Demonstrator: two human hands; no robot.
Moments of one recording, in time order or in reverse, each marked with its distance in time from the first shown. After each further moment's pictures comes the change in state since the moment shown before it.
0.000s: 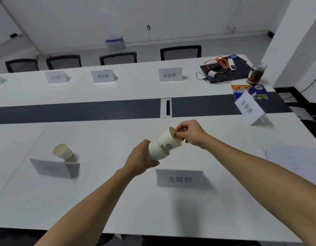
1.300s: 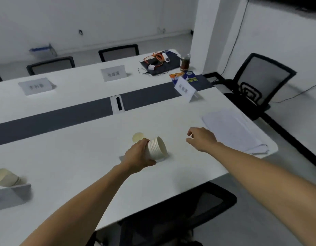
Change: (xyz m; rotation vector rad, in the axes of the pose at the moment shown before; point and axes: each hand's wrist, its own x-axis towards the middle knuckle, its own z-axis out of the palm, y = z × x) left_hand -0.067 0.068 0.068 0.112 -0.277 0.343; right_hand -0.194 0.110 -0.053 -0.635 0.266 0.426
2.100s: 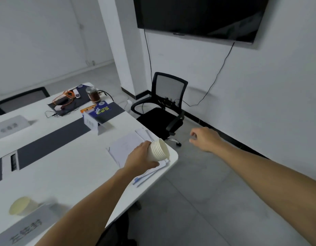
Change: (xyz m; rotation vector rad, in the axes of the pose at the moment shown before) left_hand 0.114 0.400 0.224 0.099 -0.101 0.358; right_hand -0.098 0.443 -0.160 0.017 0.241 0.260
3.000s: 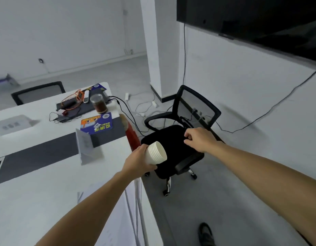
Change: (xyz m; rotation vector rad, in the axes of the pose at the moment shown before) left_hand 0.375 -0.005 0.003 -0.047 0.125 -0.307; right_hand 0.450 0.058 -0.037 -0.016 -0.175 -0.409
